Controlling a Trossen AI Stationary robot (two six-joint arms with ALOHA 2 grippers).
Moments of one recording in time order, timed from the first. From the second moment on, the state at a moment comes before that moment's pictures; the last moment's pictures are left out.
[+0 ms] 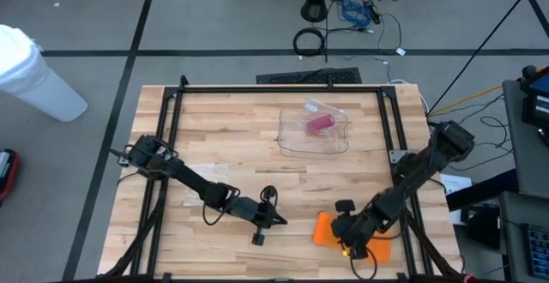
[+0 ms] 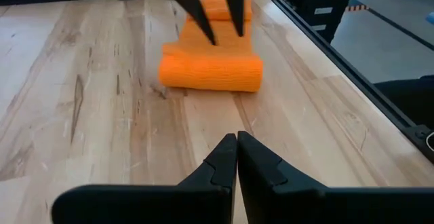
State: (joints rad) left arm -0.43 1.92 0.90 0.62 -0.14 -0.07; right arm 0.77 1.59 0.78 -0.24 0.09 0.64
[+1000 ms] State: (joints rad) left arm -0.44 1.97 0.90 0.74 -0.24 0.05; right arm 0.60 1.76 0.78 0.17 0.11 0.46
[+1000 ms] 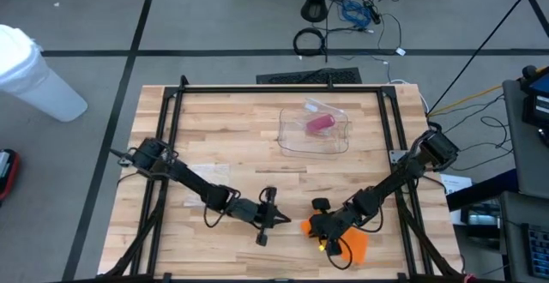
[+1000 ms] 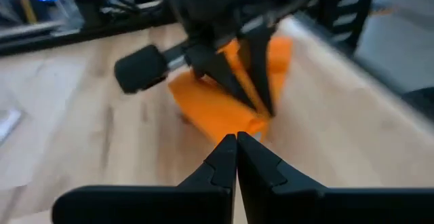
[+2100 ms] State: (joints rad) left arm -0.43 2.22 1.12 0.73 -0.35 0.01; right arm 0.60 1.76 0.78 0.21 0.10 0.54
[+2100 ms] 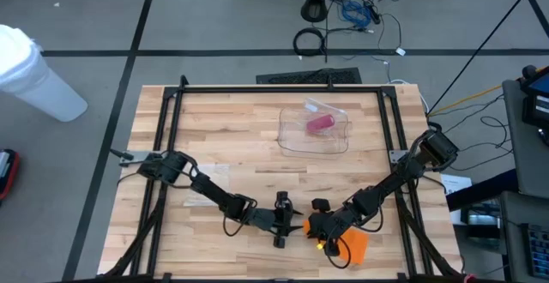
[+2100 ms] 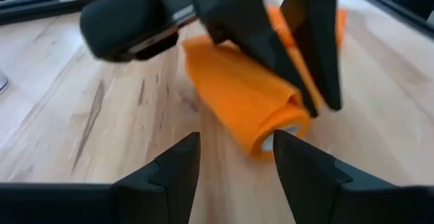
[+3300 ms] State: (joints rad) left arm -0.43 2.31 1.19 0.70 -0.32 -0.02; right arm 0.64 1.76 0.78 0.21 0.19 0.59
